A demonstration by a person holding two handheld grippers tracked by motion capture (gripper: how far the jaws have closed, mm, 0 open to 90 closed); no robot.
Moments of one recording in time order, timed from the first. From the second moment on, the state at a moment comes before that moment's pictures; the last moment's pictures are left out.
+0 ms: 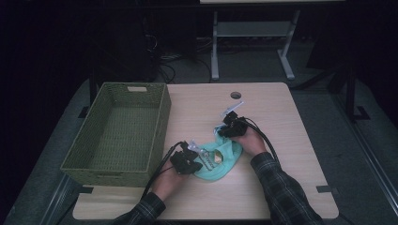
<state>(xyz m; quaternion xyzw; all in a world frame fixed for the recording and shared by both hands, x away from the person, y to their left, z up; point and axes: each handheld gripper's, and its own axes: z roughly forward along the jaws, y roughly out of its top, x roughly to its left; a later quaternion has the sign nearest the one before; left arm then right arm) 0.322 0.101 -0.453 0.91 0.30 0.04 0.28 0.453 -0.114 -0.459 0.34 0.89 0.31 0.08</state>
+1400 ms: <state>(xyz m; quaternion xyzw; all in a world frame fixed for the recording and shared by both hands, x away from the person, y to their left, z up) 0.323 0.102 -0.453 0.91 0.29 0.05 0.28 0.439 -0.162 -0.415 0.39 0.83 0.39 0.10</state>
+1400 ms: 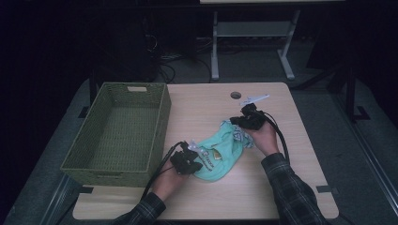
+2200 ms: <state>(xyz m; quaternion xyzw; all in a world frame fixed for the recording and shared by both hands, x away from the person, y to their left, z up) 0.324 0.103 -0.452 0.91 0.29 0.04 0.28 0.363 -0.183 -0.426 0.34 0.84 0.41 0.11</state>
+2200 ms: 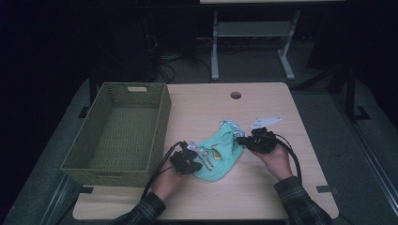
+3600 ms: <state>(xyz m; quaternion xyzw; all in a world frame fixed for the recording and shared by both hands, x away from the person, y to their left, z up) 0.385 0.078 -0.424 0.89 0.30 0.06 0.33 0.335 -0.159 -0.470 0.33 0.87 0.37 0.06</state>
